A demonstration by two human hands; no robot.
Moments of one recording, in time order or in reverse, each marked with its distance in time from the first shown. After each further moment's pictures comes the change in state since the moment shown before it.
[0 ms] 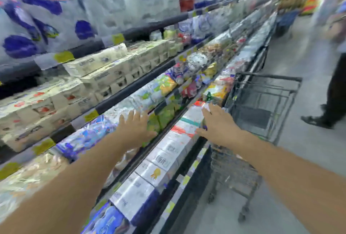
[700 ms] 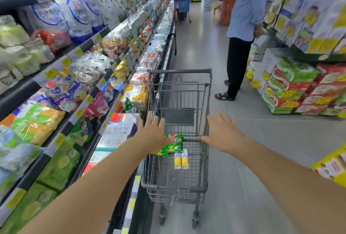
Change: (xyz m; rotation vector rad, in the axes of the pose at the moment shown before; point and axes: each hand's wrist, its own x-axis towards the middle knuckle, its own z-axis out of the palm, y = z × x) left_hand 0.283 0.365 -0.004 0.026 -0.093 0.723; right_hand 0.069 0.330 0.054 0.066 -0.099 0.620
